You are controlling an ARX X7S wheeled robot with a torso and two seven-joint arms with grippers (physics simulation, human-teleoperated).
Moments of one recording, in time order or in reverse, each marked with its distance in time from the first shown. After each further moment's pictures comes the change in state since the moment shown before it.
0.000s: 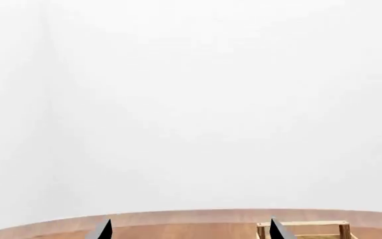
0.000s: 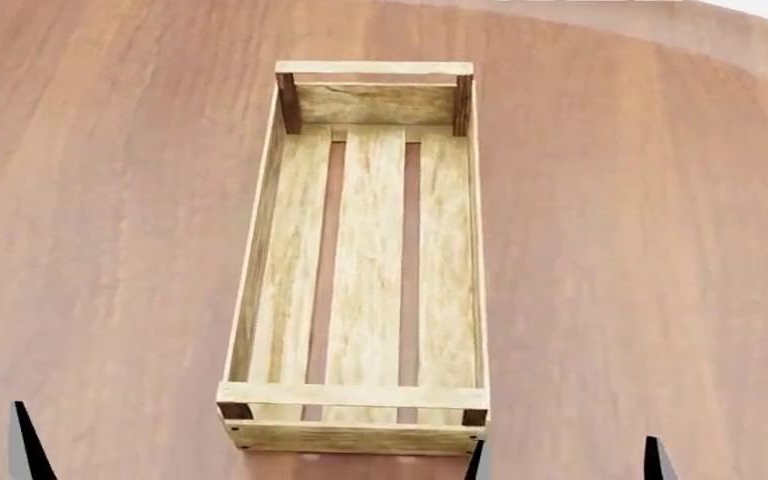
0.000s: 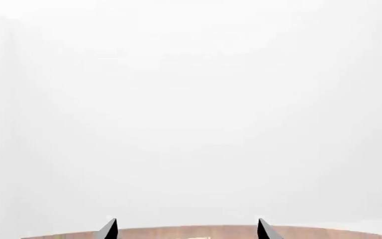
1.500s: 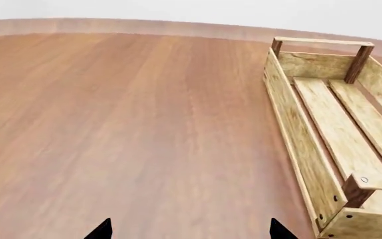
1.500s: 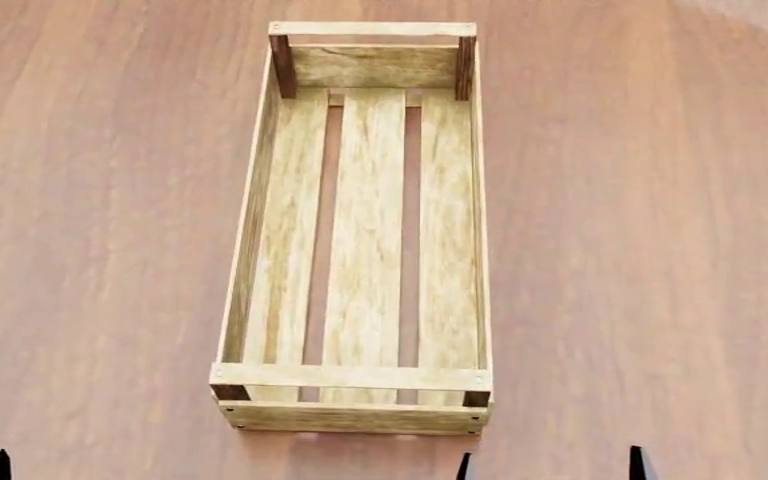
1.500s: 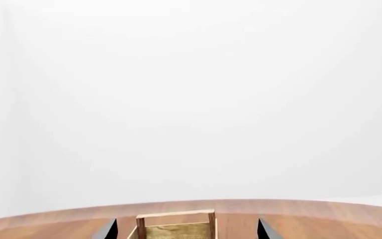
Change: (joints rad) left arm 0.047 -0.268 -0.202 0.170 -0.698 -0.679 0.142; right arm -0.011 0.030 -0.040 -0.004 0.001 -0.001 0.027
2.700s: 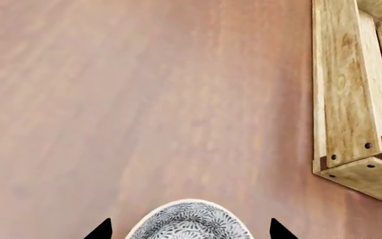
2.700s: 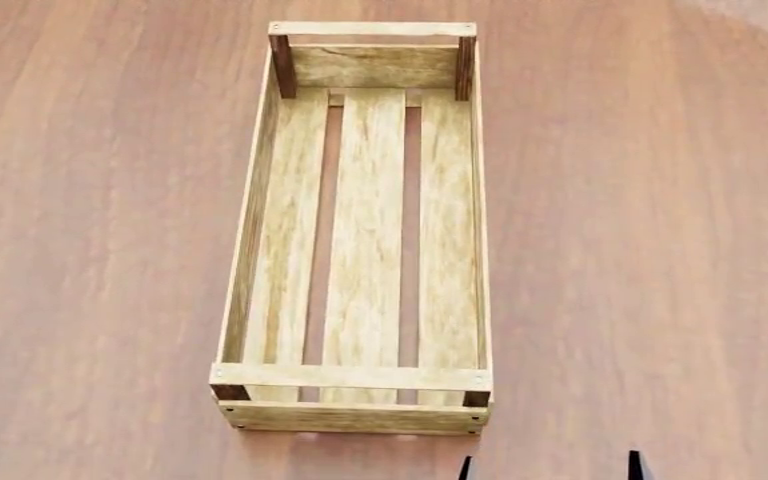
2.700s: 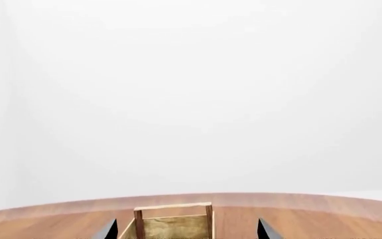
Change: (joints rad) left arm -0.065 -0.020 -0.101 -0.087 -0.521 -0.299 -0.102; right arm 0.002 0.018 -0.015 0.018 -0.003 0.000 0.027
